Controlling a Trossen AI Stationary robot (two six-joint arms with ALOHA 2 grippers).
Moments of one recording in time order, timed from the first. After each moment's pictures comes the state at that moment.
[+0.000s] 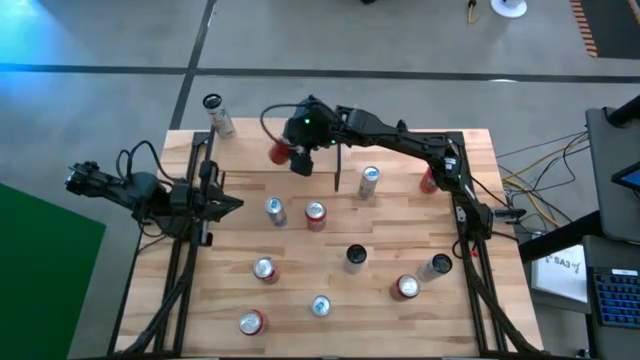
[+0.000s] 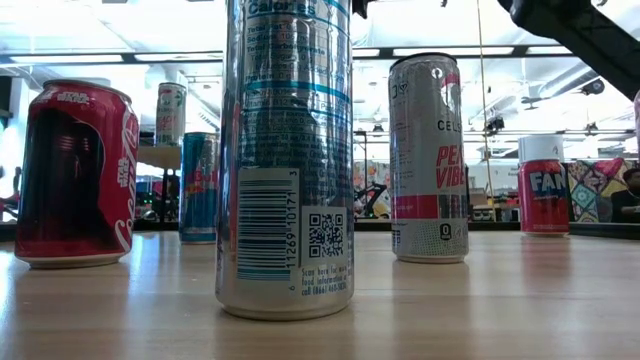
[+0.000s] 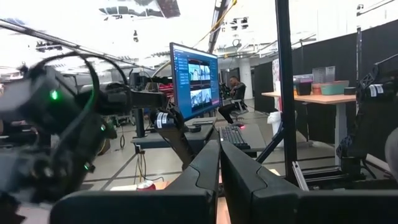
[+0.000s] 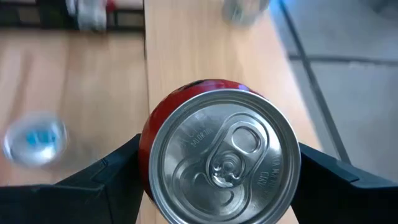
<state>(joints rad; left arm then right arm) -0.36 0.54 0.63 0.17 -0.31 0.17 -0.30 2.19 2.36 -0.86 0.00 -0.25</state>
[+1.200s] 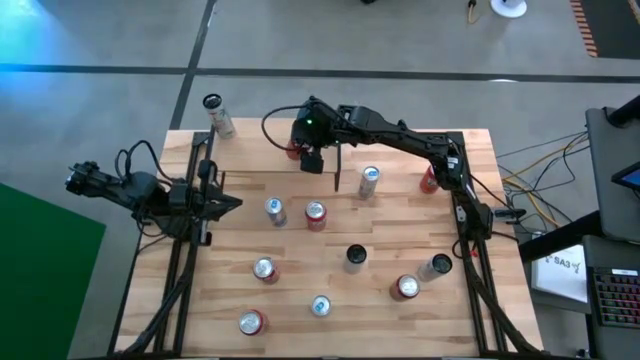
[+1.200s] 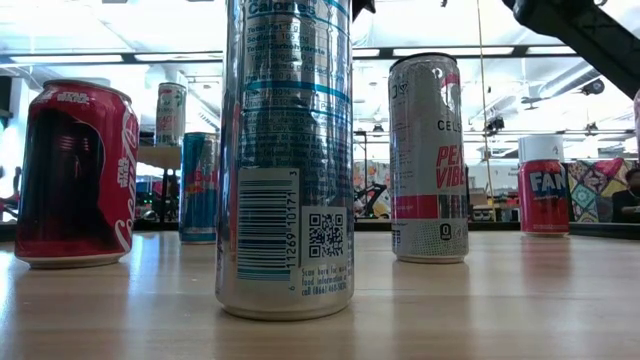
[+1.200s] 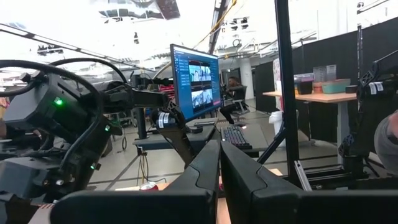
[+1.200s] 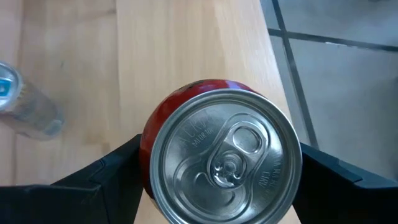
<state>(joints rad) -0.36 0.53 0.63 0.16 -0.31 0.19 -0.31 2.17 2.36 -0.97 0.11 -0.31</state>
